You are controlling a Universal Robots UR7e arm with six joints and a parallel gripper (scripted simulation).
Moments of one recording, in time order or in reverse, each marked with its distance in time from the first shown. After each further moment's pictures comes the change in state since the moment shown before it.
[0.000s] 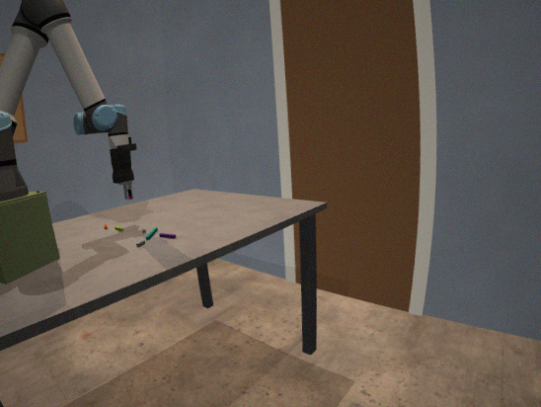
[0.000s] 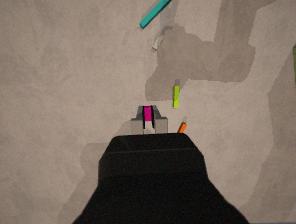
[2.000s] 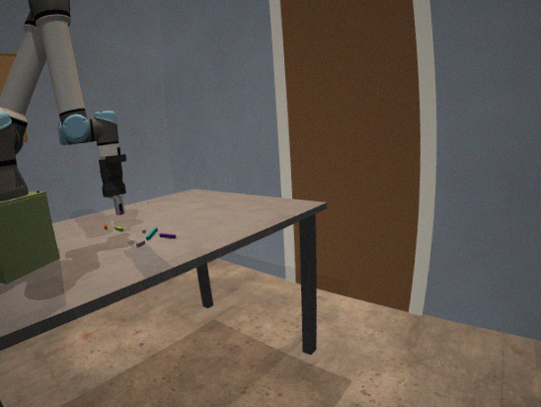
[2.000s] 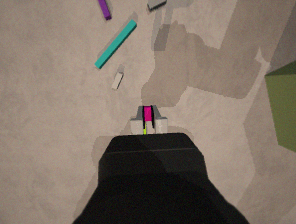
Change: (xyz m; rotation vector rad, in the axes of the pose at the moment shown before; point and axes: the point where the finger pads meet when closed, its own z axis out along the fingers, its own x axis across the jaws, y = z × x) arm 0.081 -0.071 0.031 0.000 0.000 0.055
